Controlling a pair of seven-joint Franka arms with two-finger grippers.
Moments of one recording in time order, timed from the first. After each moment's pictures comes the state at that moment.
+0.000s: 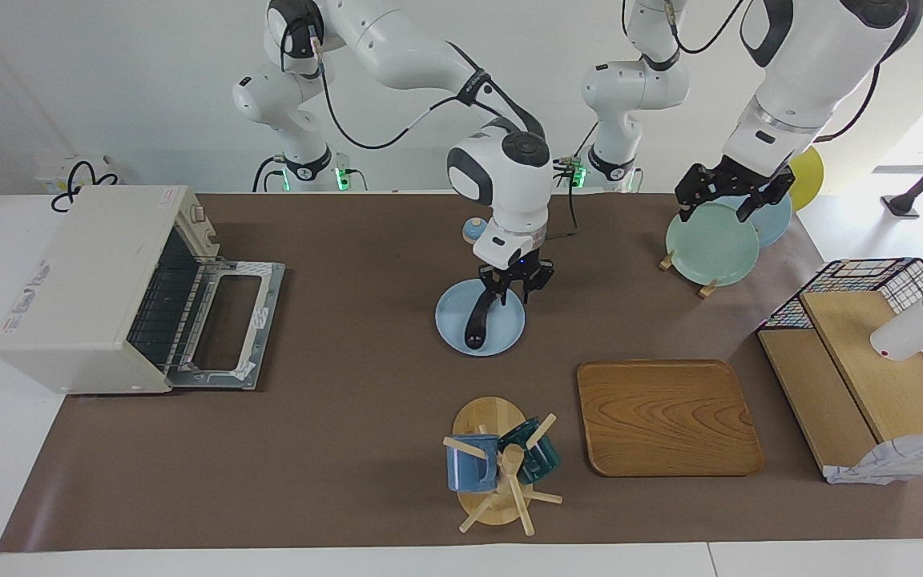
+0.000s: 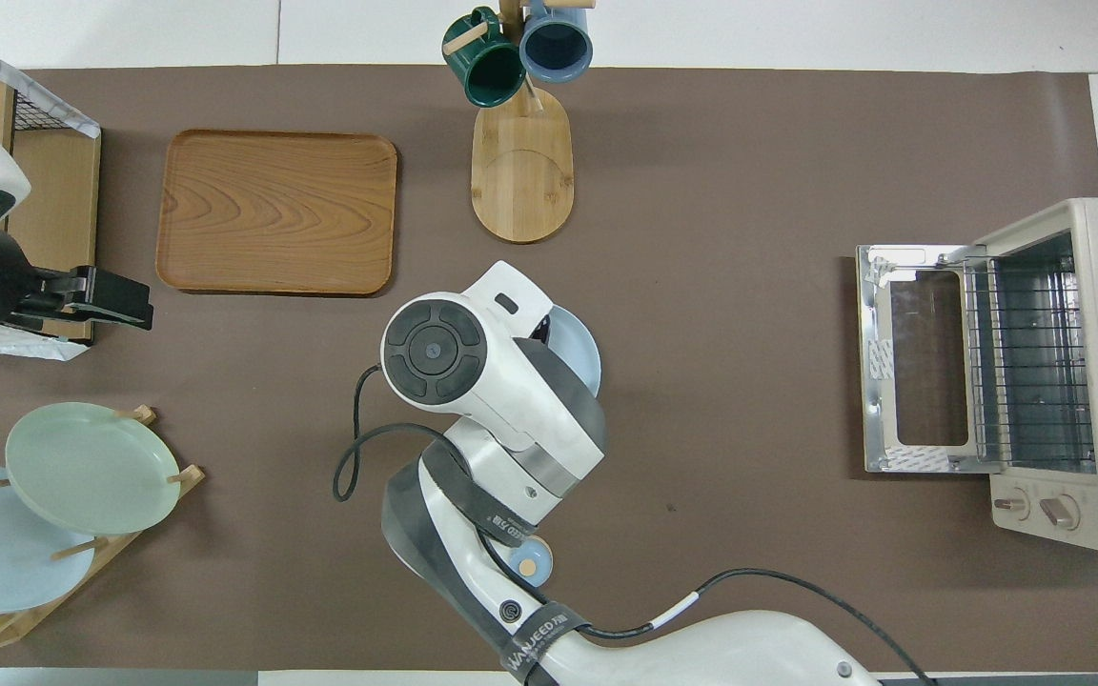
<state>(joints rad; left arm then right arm) -0.05 -0.04 -0.10 -1.65 -0.02 1.56 -0.07 0.82 0.48 -0.12 -1.52 -0.03 2.04 0.67</state>
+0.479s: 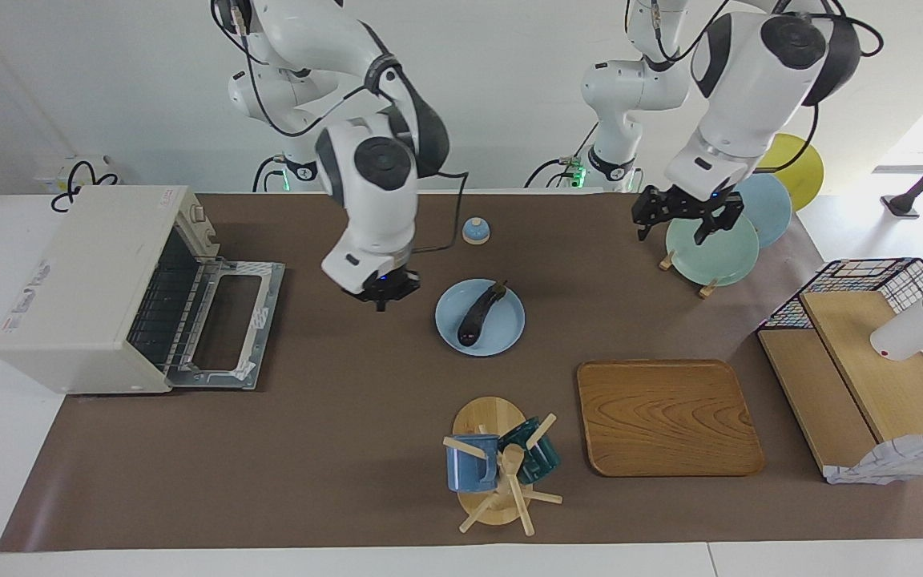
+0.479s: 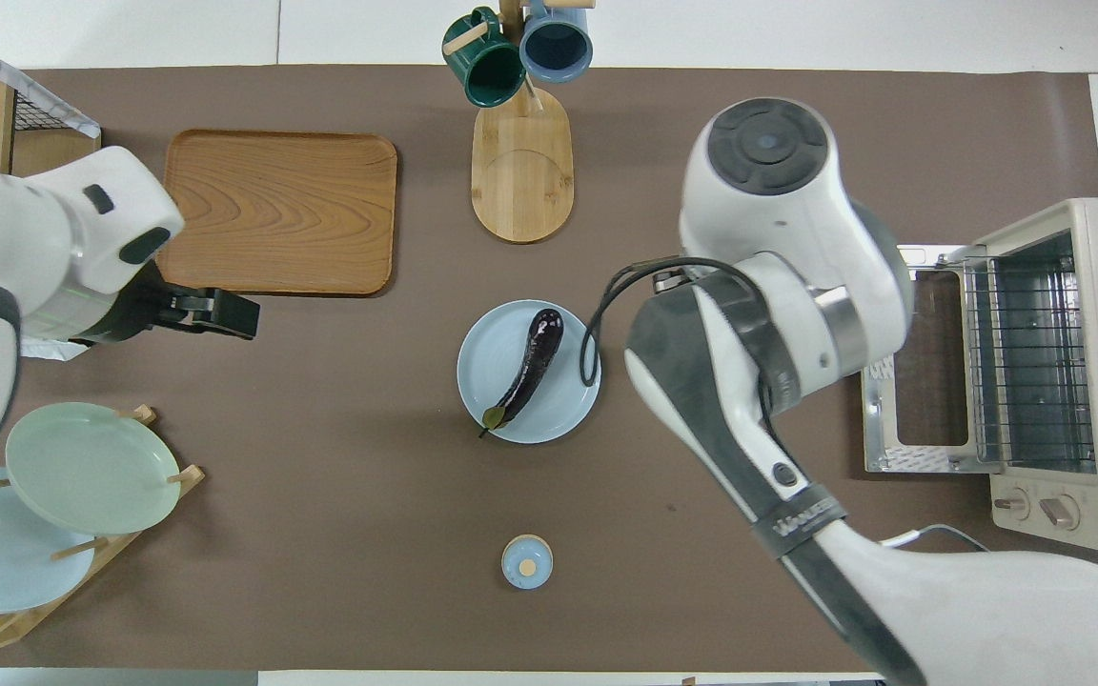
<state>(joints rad) -0.17 -0.03 -0.13 -1.79 -0.04 1.73 -0.08 0.46 0.31 -0.13 -1.64 -0.06 1.79 0.29</state>
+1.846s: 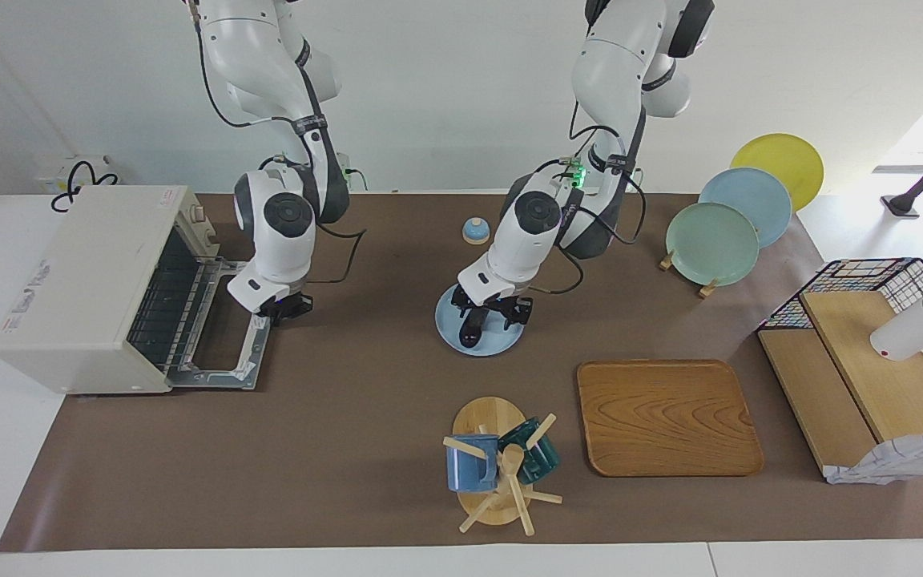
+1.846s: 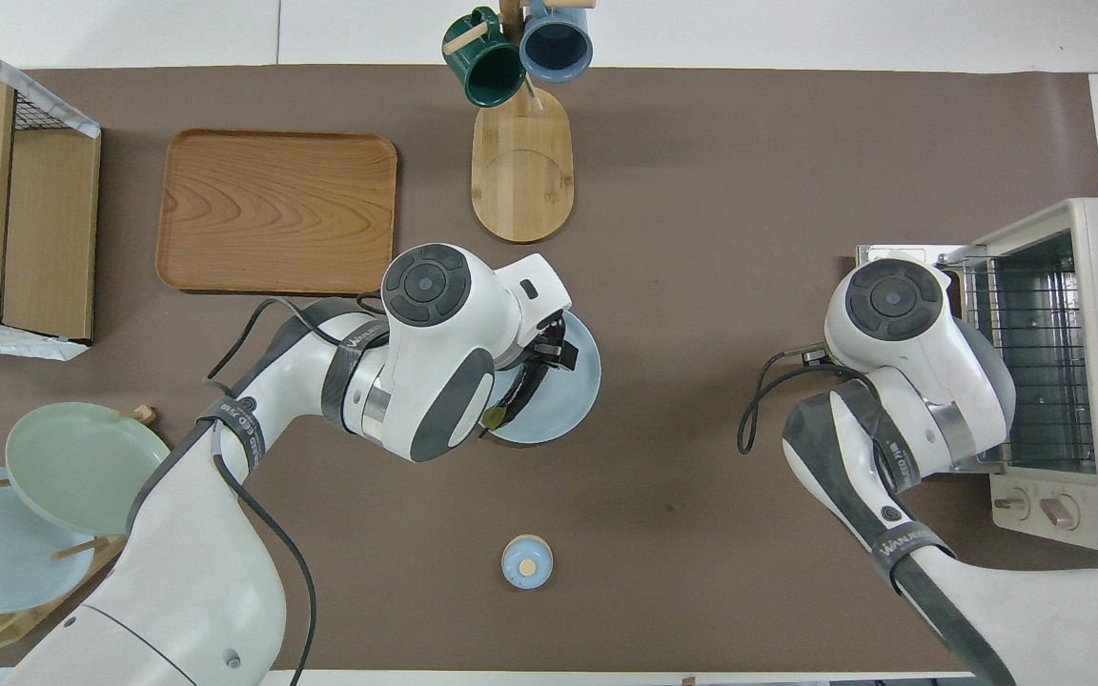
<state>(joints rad) -0.54 0.41 -0.13 -1.84 -0.18 2.30 -0.23 0.27 0.17 -0.12 -2.19 -0.39 2.22 0.30</state>
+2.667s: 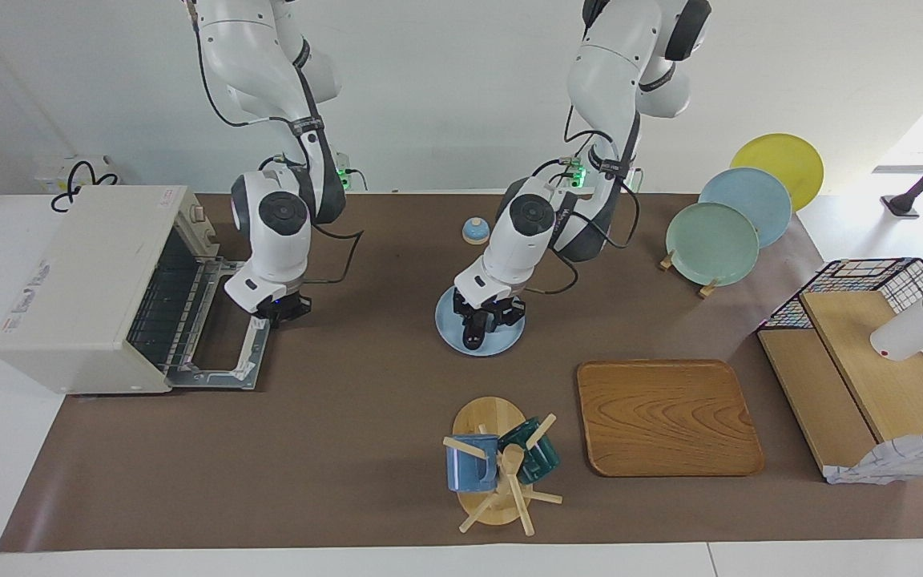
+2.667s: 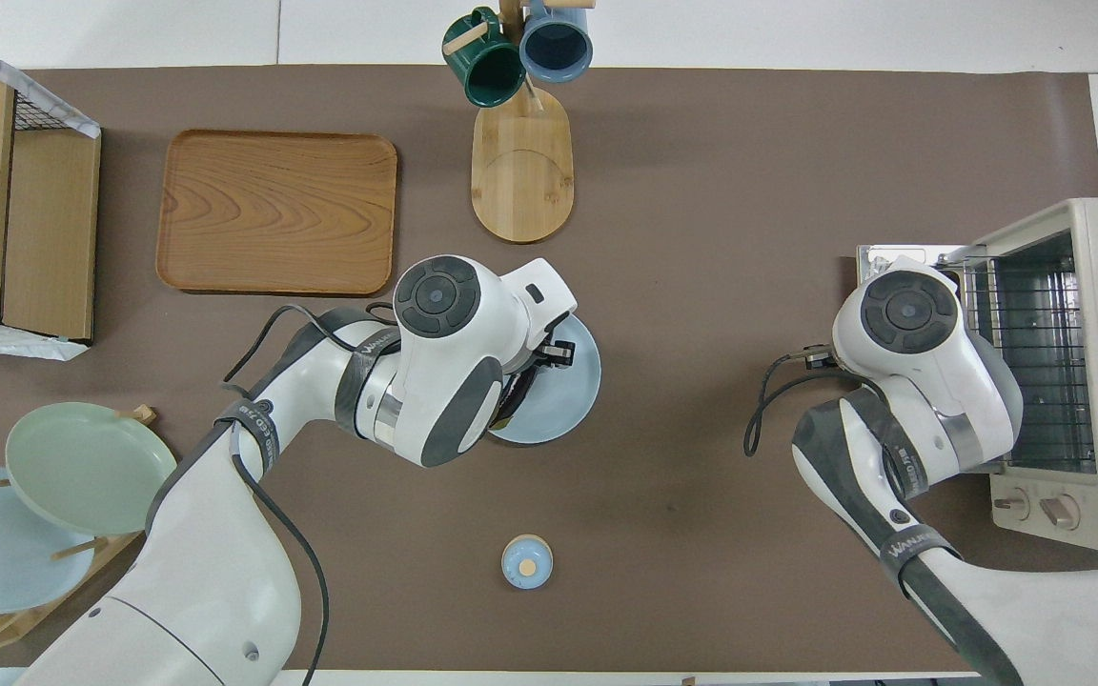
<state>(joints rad) -0.55 0.42 -0.13 -1.85 -0.18 2.35 -0.29 0.24 0.16 -0.12 -2.24 -0.39 2.31 0.30</state>
